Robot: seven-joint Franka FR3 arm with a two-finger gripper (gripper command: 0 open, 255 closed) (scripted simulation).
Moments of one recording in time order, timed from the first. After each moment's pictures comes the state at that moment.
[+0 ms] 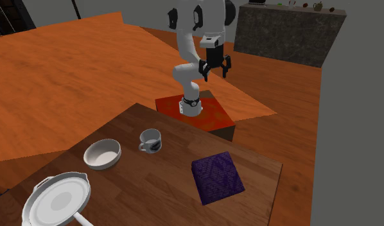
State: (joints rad) arm -0.02 -0.77 0.01 -2.33 0.06 1.67 0.01
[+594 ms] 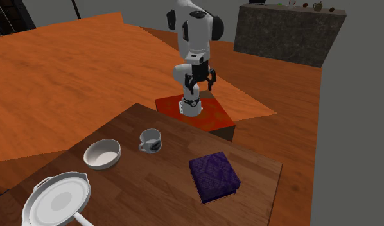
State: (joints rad) arm -0.05 -0.77 -0.11 -2.47 -0.03 1.80 -0.17
